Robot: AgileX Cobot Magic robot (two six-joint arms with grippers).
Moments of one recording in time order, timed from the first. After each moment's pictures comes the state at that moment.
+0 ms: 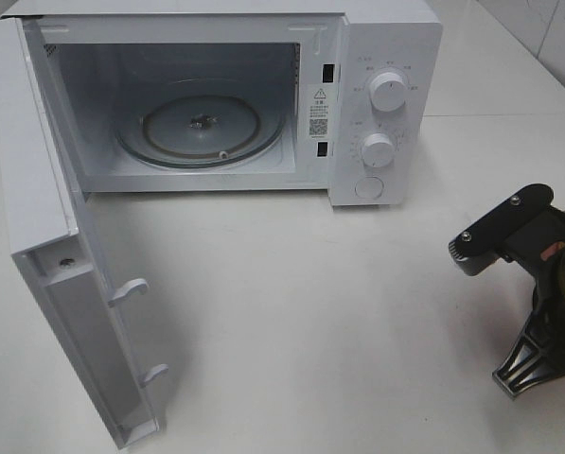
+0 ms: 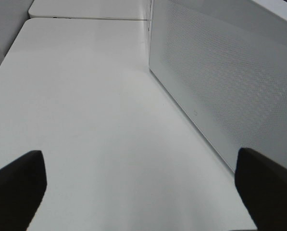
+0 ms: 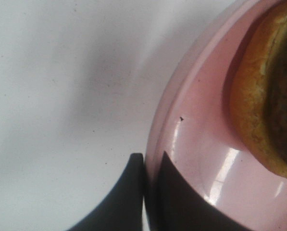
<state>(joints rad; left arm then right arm) 0.03 -0.01 -0.52 -0.09 1.09 0.04 0.66 1.44 -0.57 -0.64 0.82 0.64</state>
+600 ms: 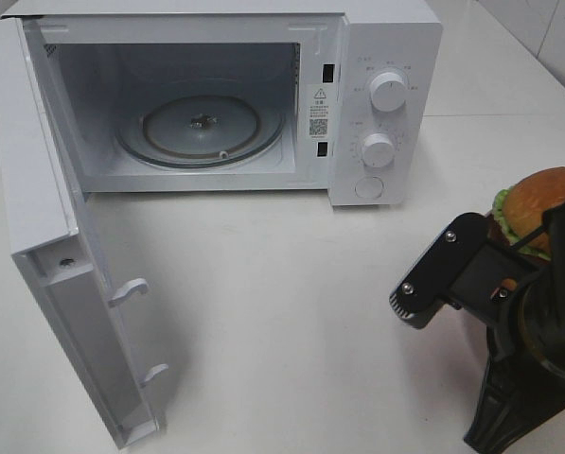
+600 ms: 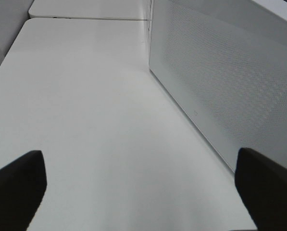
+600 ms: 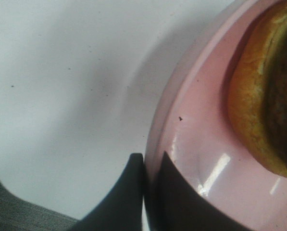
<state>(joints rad) 0.03 -0.01 -0.52 -0.09 1.09 0.04 0.94 1.42 -0.57 -0.64 0.86 0.63</state>
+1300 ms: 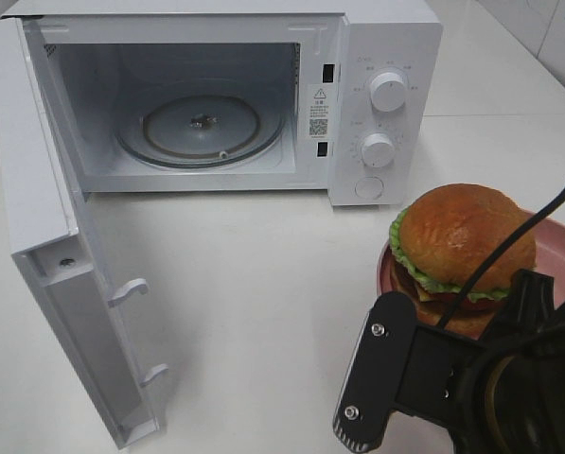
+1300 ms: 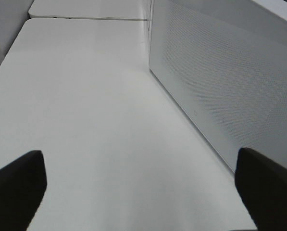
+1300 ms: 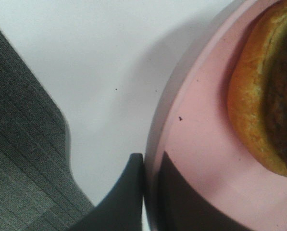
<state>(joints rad) 0.03 -0.01 -0.52 -0.09 1.09 0.04 1.25 1.42 -0.57 -0.64 0.86 0.54</state>
